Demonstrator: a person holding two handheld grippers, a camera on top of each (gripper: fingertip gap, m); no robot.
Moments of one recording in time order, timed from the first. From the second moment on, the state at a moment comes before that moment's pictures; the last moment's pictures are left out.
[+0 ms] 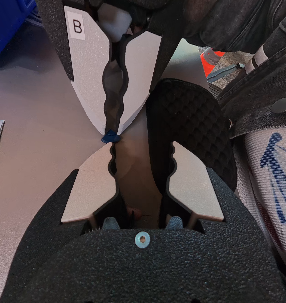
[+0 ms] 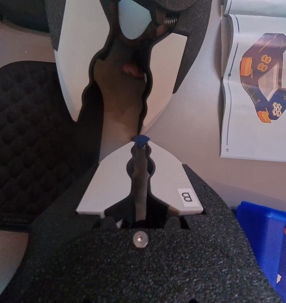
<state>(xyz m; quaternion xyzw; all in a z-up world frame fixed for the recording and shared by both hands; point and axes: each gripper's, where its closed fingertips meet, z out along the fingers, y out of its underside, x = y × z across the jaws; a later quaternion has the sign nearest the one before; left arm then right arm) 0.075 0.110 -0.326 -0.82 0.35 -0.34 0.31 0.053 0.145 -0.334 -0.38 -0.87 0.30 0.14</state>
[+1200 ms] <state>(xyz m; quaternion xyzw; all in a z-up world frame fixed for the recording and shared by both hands) 0.075 0.111 -0.326 -0.82 0.35 -0.34 0.31 0.052 0.144 -0.332 -0.38 -0.86 0.31 0.15</state>
